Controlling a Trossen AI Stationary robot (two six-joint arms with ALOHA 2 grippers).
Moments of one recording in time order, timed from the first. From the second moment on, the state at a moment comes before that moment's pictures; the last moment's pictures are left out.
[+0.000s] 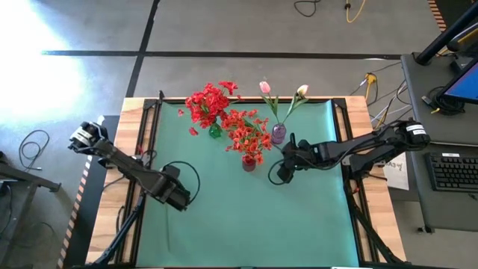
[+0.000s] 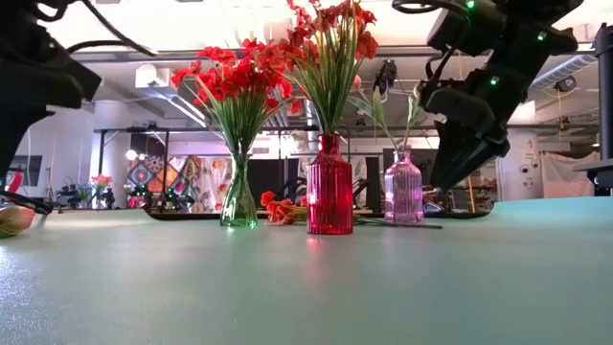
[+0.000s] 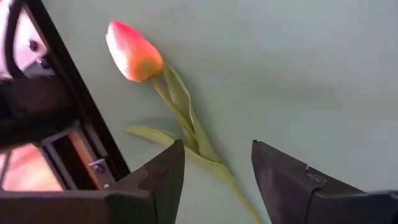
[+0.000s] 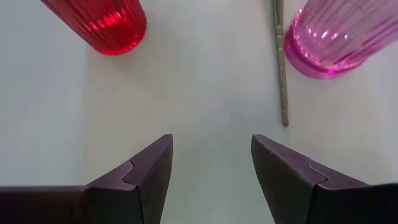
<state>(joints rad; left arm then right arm) -0.55 1.42 0.89 -1.23 -0.06 -1.69 0.05 1.35 0.69 -0.41 0.31 0.65</state>
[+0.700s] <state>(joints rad) -0.65 1.43 0.73 -1.03 -0.04 -1.95 0.05 1.35 0.70 -0.40 0.31 0.60</state>
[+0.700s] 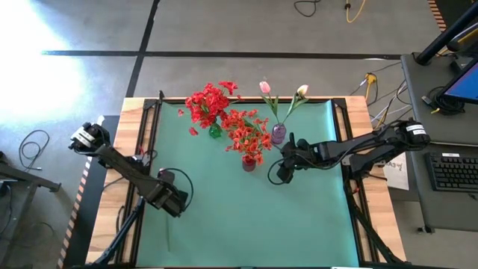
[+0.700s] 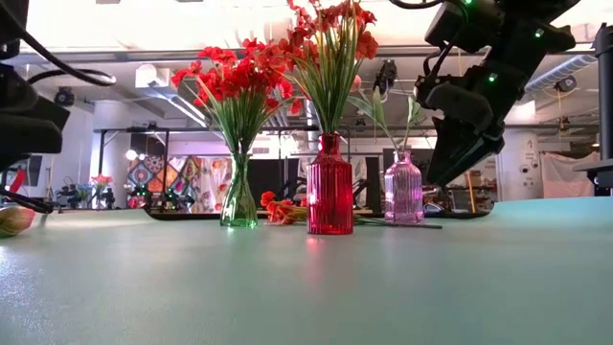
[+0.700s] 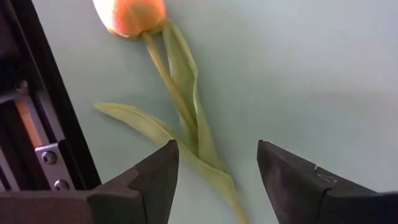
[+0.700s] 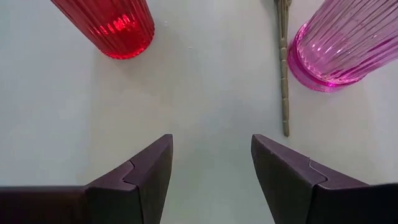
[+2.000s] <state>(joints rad) -0.65 1.43 0.66 -0.99 -0.05 -1.89 0.05 1.35 0.70 -0.38 0.31 0.59</state>
